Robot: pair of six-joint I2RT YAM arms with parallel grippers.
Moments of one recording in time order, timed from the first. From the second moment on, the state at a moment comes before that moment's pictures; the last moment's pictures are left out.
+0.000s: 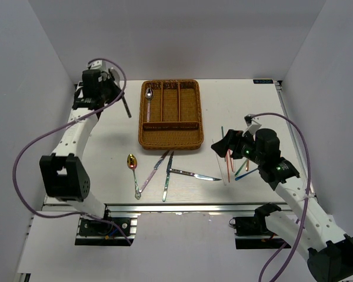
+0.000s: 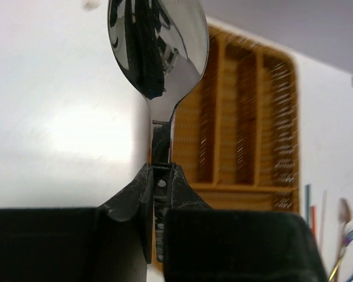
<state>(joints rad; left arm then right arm) -0.03 1.55 1.38 -0.35 0.13 -0.39 0.39 0.81 0.64 -0.25 -0.30 0.46</state>
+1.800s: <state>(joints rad) -0.36 1.09 0.91 -0.46 -0.32 -0.70 0.39 0.86 0.71 -0.37 -0.20 0.44</state>
